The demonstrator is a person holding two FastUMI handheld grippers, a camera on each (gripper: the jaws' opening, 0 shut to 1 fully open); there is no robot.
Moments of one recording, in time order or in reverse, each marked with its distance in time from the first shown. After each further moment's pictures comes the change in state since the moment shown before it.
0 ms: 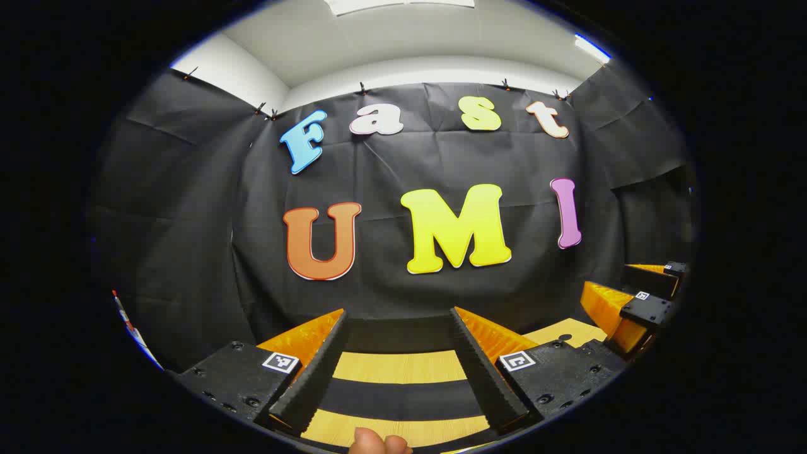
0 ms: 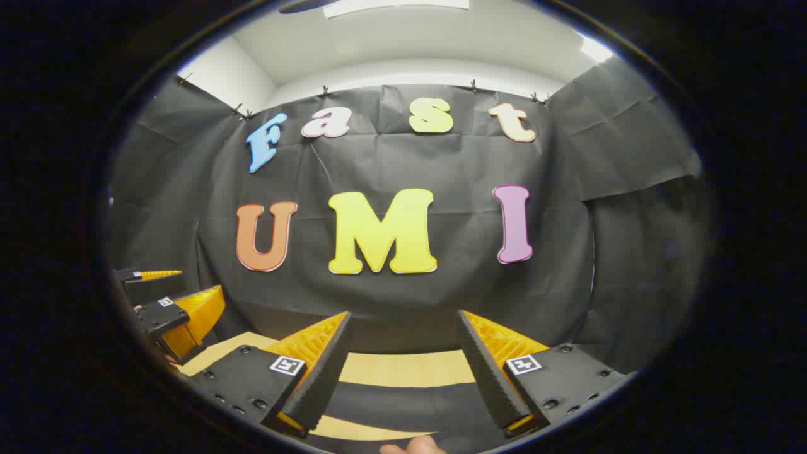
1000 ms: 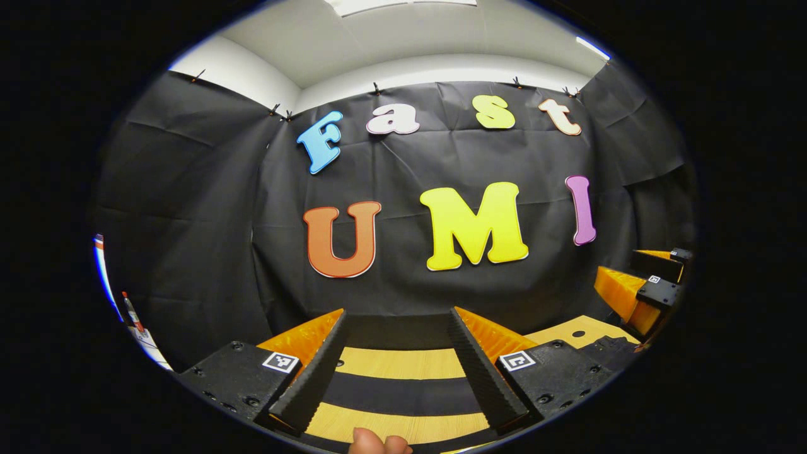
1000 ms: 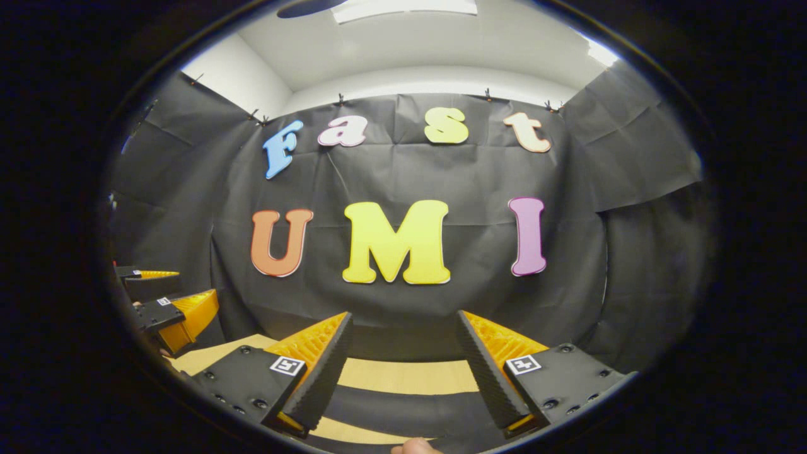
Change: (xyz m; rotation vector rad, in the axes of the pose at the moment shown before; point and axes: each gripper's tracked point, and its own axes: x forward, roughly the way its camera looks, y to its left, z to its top) left arm -0.013 0.023 0.003 0.006 -0.016 0.083; right arm -0.003 0.008 0.019 -0.024 -0.050 0.085
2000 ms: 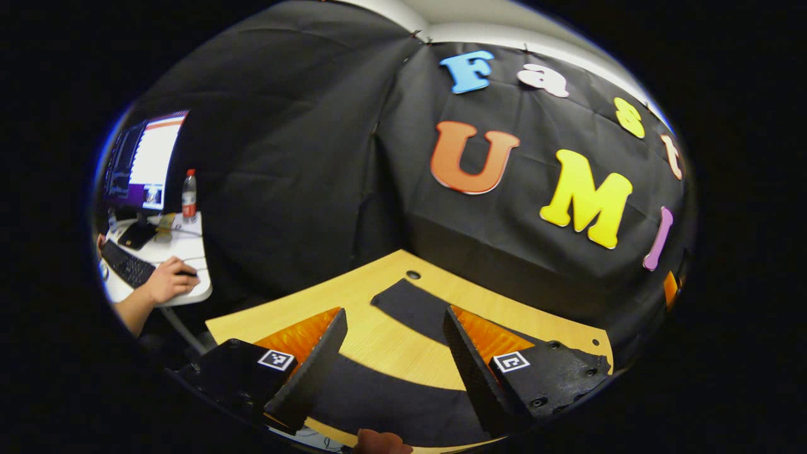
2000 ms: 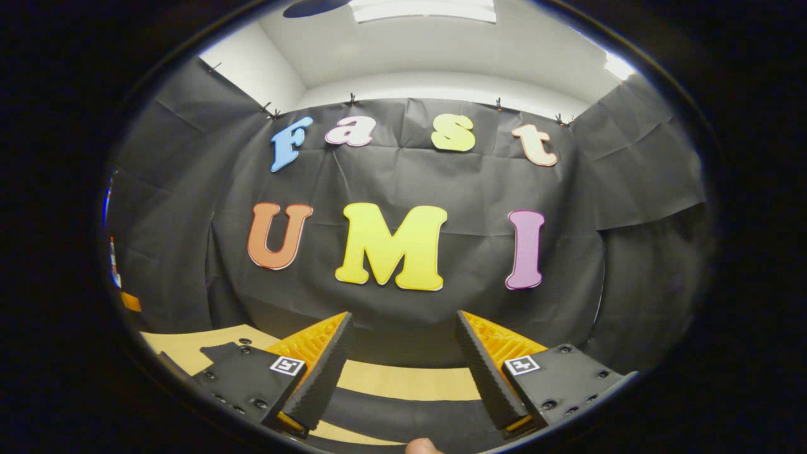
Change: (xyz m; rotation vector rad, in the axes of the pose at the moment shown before) left arm -0.113 0.153 -0.153 -0.447 0.455 0.383; right arm 0.007 -0.021 -0.005 -0.094 -0.009 -0.001
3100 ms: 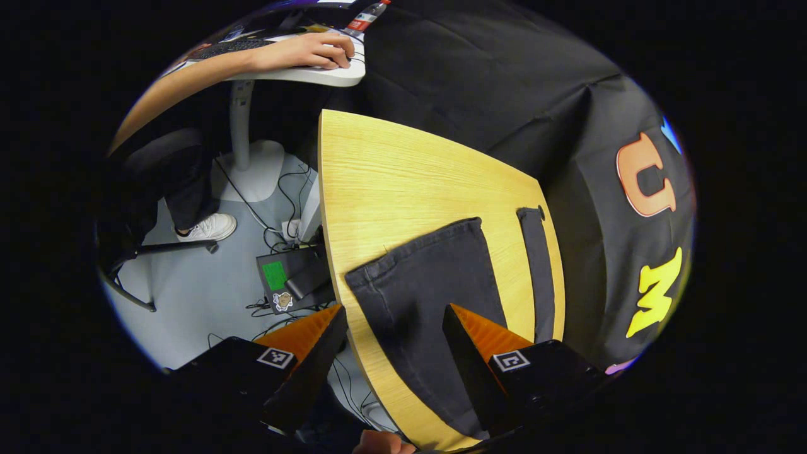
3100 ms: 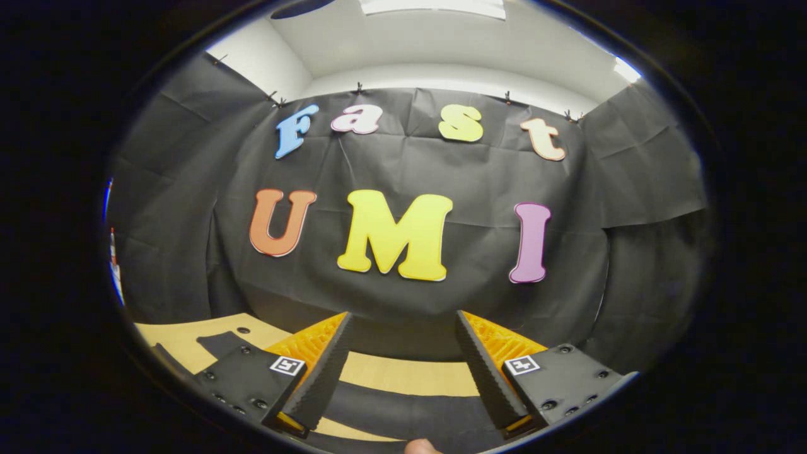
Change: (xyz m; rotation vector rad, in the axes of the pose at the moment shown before) left arm 0.013 0.148 -0.171 -0.671 0.502 0.268; right arm 0.008 -0.001 -0.014 -0.034 0.047 0.001
